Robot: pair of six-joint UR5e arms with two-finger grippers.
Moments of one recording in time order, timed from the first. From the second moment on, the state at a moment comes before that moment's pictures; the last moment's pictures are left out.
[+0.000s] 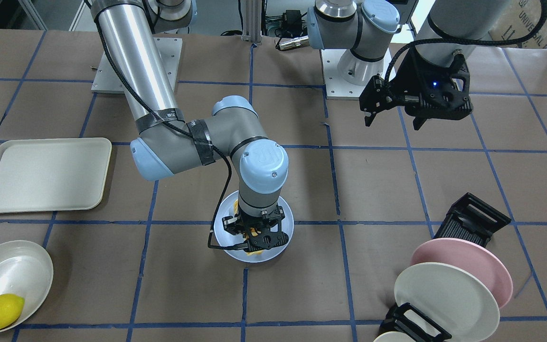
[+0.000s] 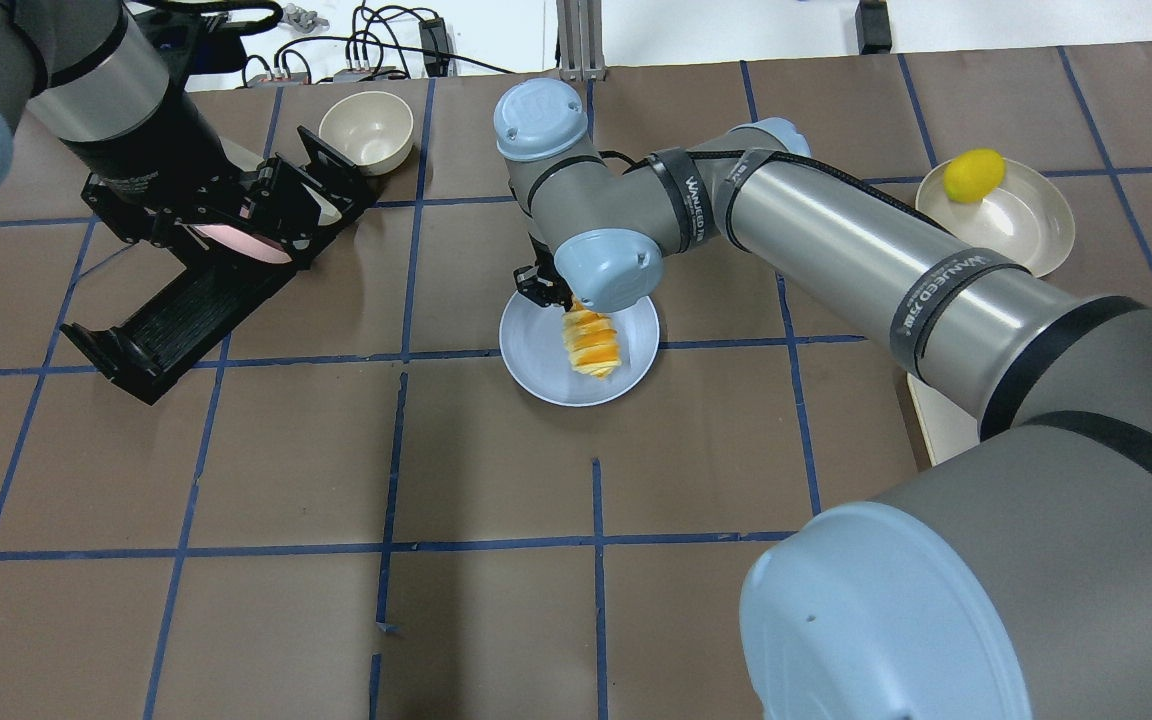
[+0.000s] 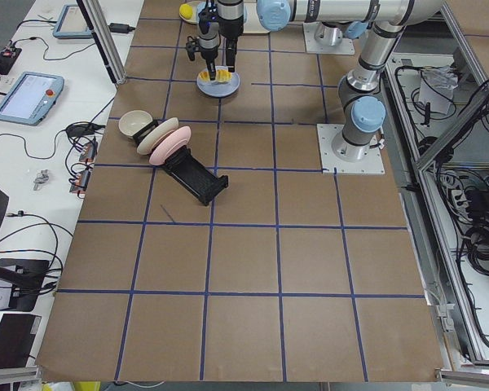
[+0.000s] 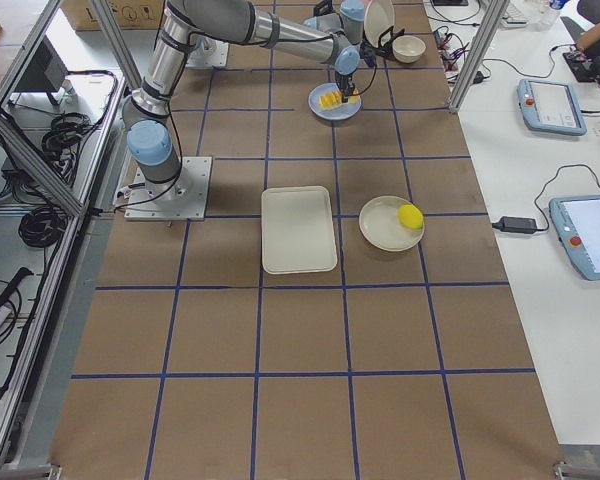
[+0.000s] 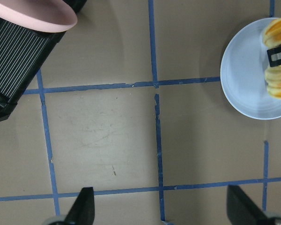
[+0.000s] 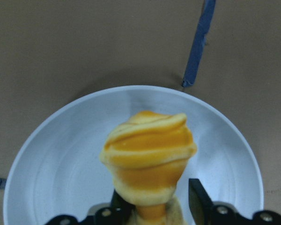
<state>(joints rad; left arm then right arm) -1.51 -1.55 -1.59 -1.59 1.55 0.11 1.98 -0.93 1.43 -2.06 -1.64 0.17</state>
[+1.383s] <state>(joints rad) -1.51 -1.56 -1.58 -1.63 1.55 0.11 1.78 -1.26 1.38 -1.89 -1.67 0.18</state>
